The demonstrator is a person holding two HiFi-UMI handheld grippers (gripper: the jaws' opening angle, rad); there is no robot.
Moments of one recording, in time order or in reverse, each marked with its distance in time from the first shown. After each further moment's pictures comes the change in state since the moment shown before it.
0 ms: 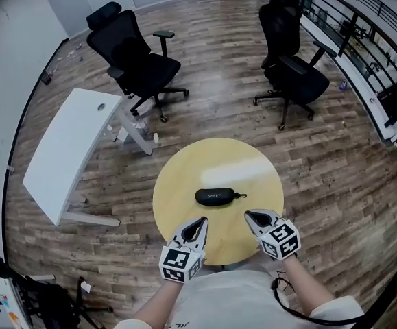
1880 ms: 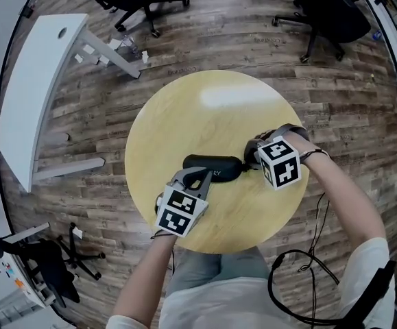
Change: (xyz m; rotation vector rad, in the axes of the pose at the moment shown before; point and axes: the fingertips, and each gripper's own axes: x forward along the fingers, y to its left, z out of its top) left arm 0.178 0.086 -0.159 -0.023 0.508 -0.090; right arm 0.181 -0.116 -0.118 -1.145 0.713 0.809
